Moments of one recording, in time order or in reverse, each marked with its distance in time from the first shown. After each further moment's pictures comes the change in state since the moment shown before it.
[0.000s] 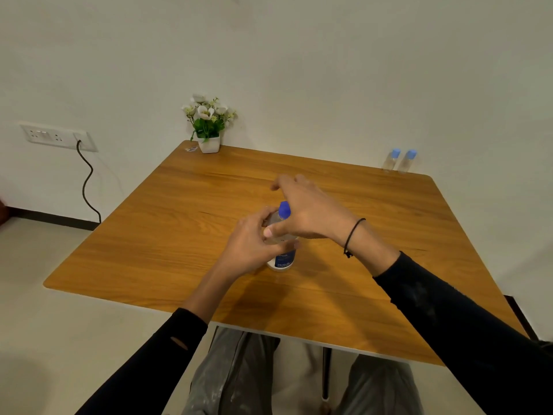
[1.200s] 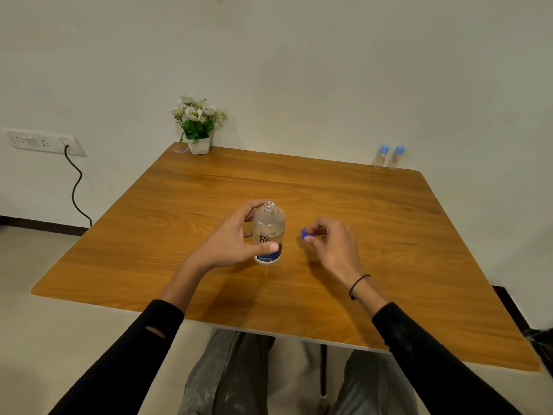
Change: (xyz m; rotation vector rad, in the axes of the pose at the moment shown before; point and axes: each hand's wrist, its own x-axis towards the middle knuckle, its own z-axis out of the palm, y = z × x) left_hand 0.010 -0.017 -0.027 -0.033 -0.249 0.019; right_hand -0.013 0.108 0.104 0.378 0.516 0.207
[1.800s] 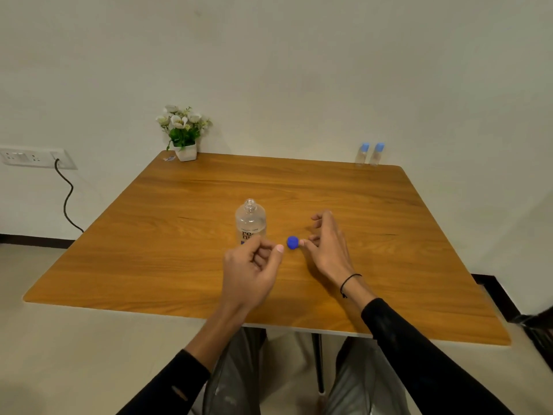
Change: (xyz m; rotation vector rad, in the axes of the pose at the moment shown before) left_hand -0.045 0.043 0.110 -0.039 0.605 0.180; right_hand -0.014 0.040 -0.004 0.058 0.029 0.020
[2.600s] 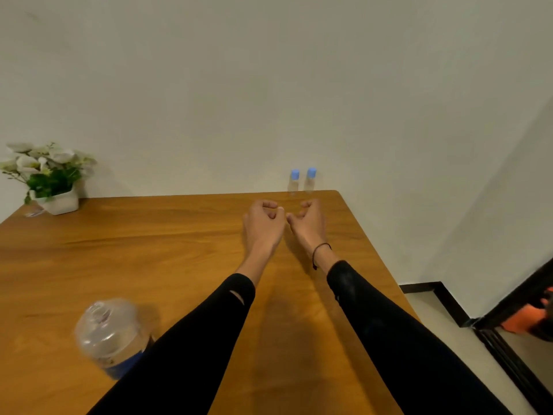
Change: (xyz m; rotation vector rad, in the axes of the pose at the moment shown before) left_hand 0.212 -0.042 0.282 0.070 -0.143 -0.380; right_hand 0.212 0.132 -0.067 0.238 0.270 0.349
